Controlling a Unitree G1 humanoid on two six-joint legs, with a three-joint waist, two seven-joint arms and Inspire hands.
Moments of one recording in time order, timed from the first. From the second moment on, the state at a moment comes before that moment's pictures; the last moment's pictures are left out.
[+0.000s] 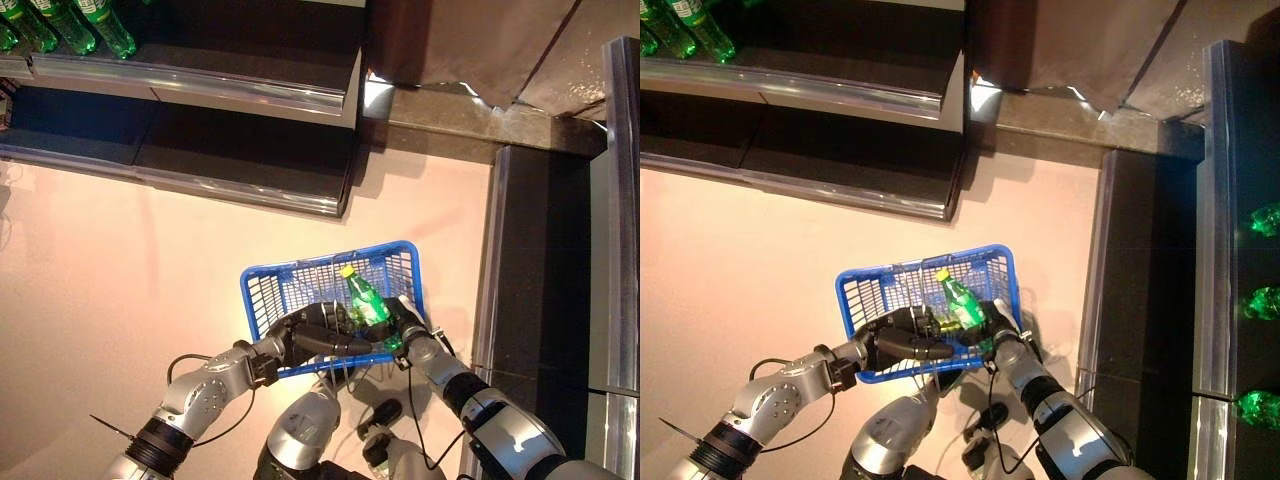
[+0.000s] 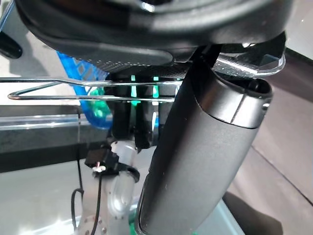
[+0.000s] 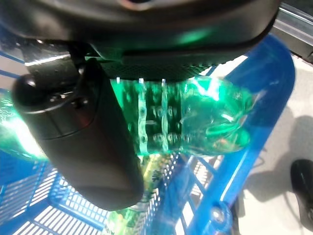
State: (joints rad) left arm -0.17 0.52 -0.38 0.02 -0.97 0.43 -0.26; right arm -0.59 -0.20 0.52 1.07 0.11 0.01 -0.19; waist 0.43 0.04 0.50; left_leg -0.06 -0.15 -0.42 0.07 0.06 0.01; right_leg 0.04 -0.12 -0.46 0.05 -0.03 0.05
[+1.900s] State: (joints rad) left arm 0.09 0.18 0.02 0.53 -1.12 -0.06 -0.12; right arm 0.09 -0.23 0.02 0.09 0.74 -0.05 0.21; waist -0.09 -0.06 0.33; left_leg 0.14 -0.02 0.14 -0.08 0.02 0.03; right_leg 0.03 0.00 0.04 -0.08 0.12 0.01
